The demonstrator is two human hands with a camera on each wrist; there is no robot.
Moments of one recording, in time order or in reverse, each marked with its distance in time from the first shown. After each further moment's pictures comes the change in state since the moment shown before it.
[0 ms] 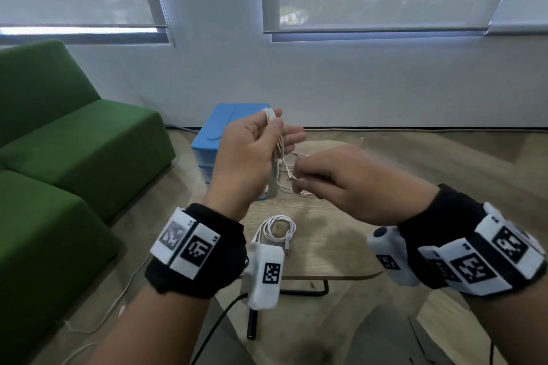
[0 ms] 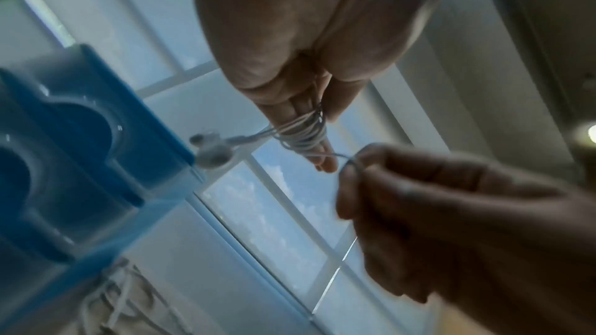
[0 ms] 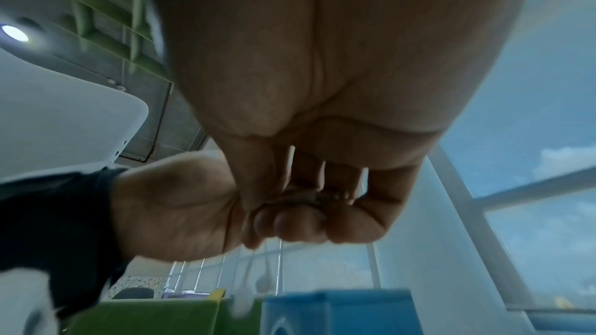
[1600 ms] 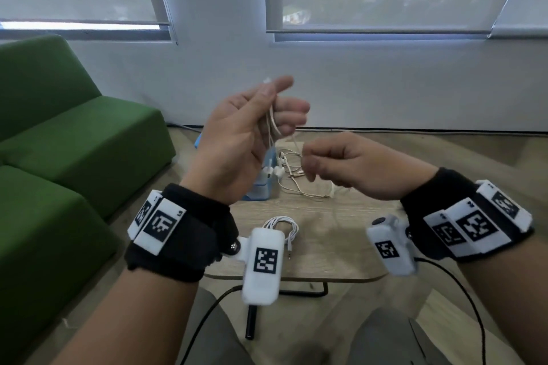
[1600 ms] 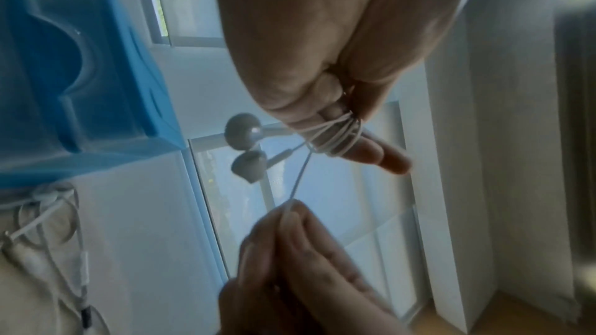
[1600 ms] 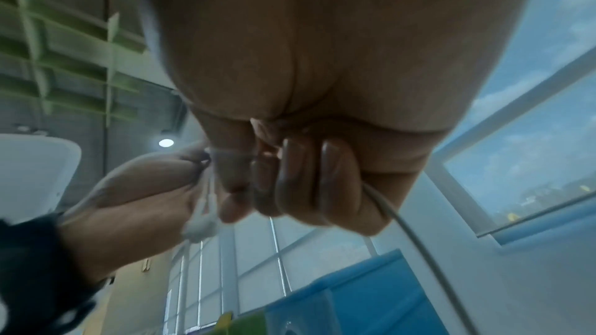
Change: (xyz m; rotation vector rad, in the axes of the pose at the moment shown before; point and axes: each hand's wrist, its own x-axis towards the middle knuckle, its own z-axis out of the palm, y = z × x) left_hand 0.009 0.030 -0.013 -0.361 -0.179 -0.002; right_hand 0.010 0.013 -0.015 0.482 -0.118 0.144
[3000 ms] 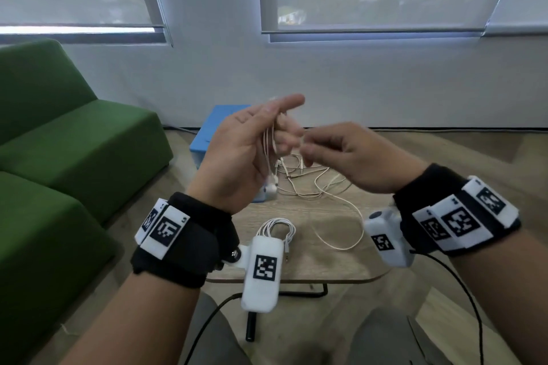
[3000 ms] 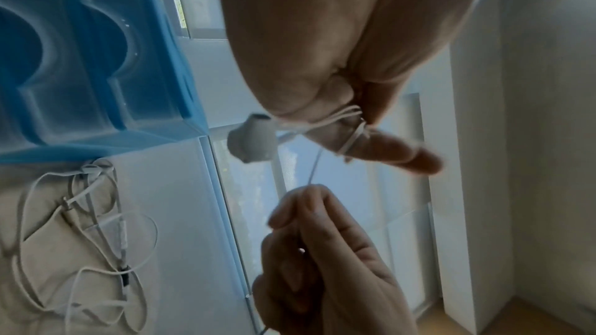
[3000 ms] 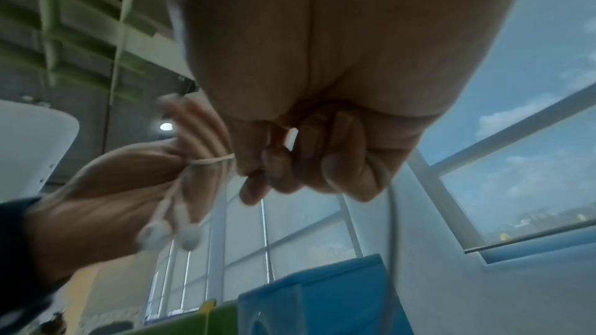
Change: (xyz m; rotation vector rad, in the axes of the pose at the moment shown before) left_hand 0.000 -0.017 -0.001 -0.003 -0.047 -0.079; right_hand 0.007 0.011 -0.006 -0.157 0.199 -0.068
